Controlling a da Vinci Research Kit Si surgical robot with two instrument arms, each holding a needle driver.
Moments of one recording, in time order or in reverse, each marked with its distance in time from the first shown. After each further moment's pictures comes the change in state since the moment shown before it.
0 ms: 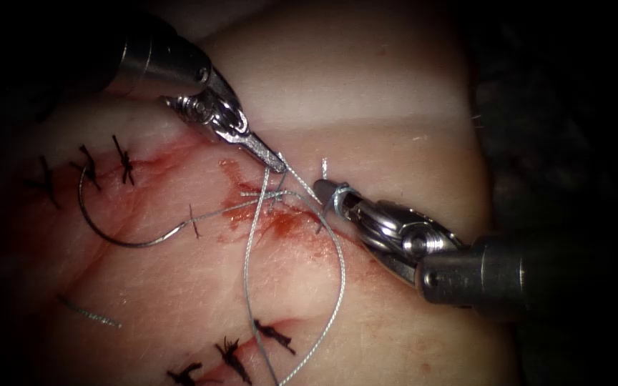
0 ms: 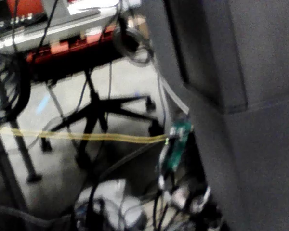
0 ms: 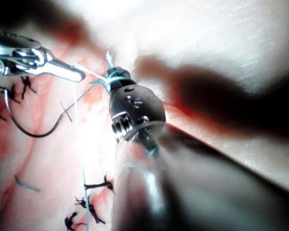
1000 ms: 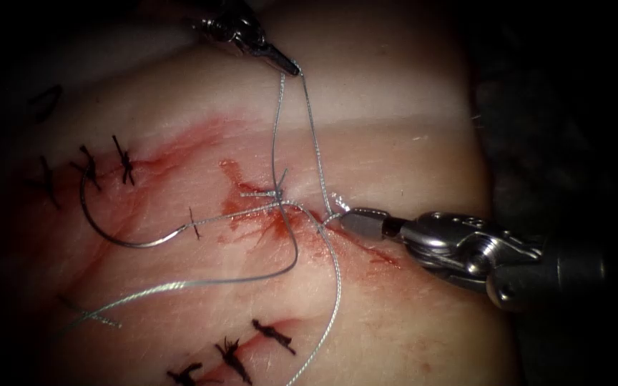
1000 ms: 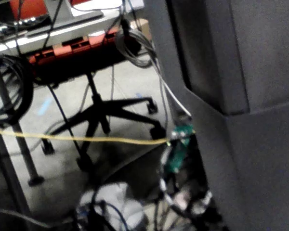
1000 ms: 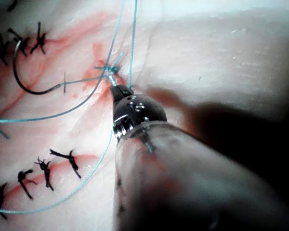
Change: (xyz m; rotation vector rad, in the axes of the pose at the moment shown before) right arm 0.000 0.000 -0.005 0.342 -0.266 -0.427; left arm 0.012 -0.003 -0.004 0.313 0.214 0.228
